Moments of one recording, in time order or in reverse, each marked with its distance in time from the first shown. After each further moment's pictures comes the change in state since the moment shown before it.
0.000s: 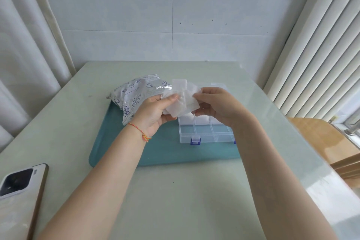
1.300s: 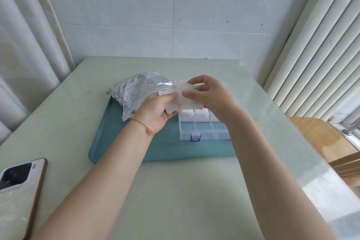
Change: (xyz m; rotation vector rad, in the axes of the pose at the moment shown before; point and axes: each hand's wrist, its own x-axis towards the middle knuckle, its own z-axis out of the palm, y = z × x) left_hand 0.006 -0.004 0.007 -0.195 -0.015 -0.019; right_hand -0.005 -0.012 0.024 -0.267 0.210 -0.081
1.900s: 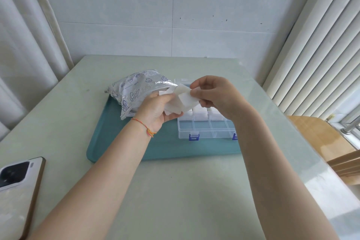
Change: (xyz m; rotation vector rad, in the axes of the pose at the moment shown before) left_hand 0.000 -0.003 0.001 0.105 0.101 -0.050; right_hand -0.003 -0.003 -0.019 0.064 -0.083 -0.020
